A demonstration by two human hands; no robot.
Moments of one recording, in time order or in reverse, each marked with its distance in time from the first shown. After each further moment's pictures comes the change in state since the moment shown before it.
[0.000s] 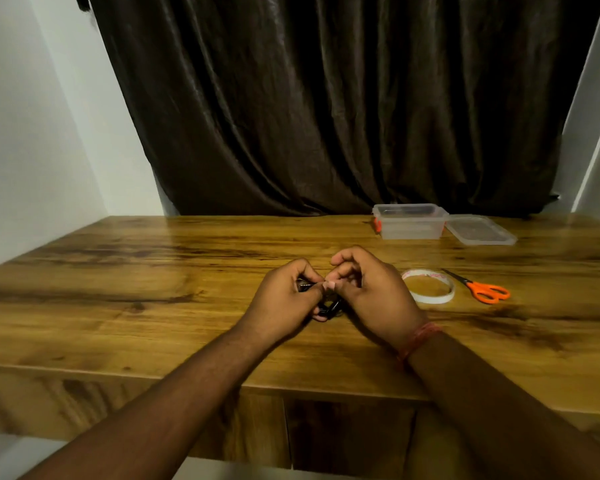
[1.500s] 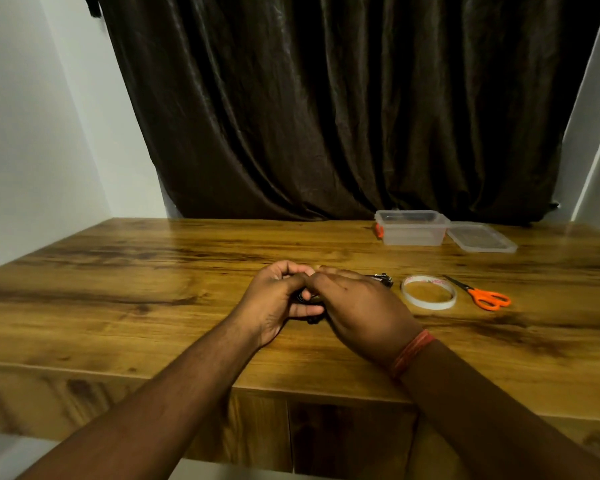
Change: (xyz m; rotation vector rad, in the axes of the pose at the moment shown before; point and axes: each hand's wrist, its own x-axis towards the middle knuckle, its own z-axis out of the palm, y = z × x) left_hand 0.008 0.008 -0.014 -0.575 -0.007 -0.293; right_hand -0.007 -0.016 0.009 -0.684 -0.126 -0.567
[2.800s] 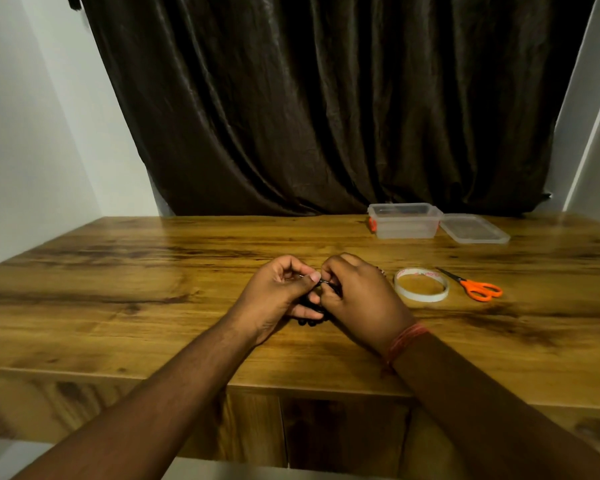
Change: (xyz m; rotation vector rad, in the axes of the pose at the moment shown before) left_hand -0.008 -0.003 0.006 0.132 -0.130 0.078; right_hand -0.004 0.010 0.003 0.207 0.088 0.312
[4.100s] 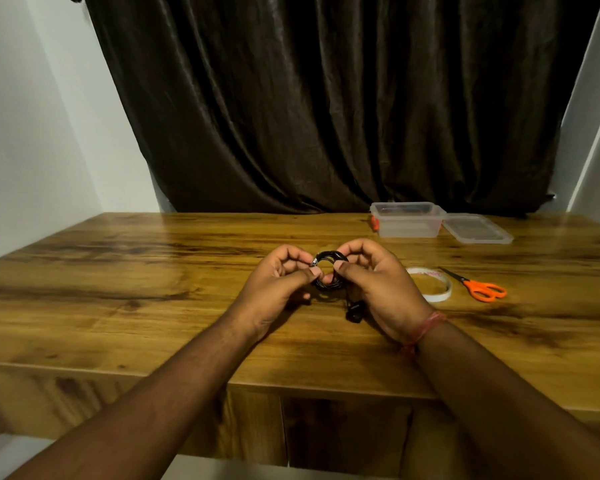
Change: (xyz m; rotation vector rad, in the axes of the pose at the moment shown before) left_hand 0.002 0.002 -0.007 0.044 0.011 0.103; right_hand 0.007 0.008 -0.006 1.138 0.046 0.475
